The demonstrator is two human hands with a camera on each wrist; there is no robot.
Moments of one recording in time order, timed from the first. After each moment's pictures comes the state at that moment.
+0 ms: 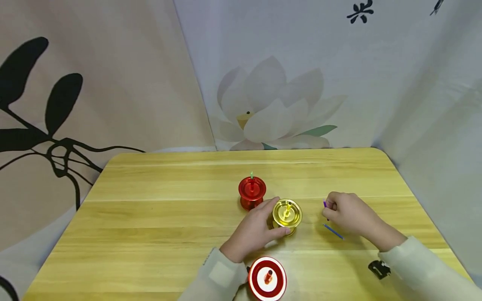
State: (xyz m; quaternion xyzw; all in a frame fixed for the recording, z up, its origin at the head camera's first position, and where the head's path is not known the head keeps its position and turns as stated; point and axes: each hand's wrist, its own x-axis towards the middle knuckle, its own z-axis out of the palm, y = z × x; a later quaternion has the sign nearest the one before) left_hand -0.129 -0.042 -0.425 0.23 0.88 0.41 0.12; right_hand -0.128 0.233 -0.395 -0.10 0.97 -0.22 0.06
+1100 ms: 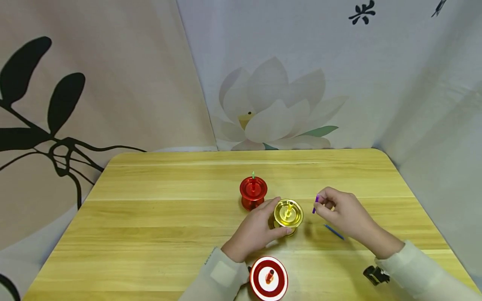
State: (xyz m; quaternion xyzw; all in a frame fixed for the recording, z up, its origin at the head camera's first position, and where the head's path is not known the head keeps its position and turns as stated) left_hand -0.129 -0.042 -0.424 0.24 0.88 0.41 0.11; right_hand -0.117 0.208 -0.386 -0.15 0.92 -0.36 -0.05
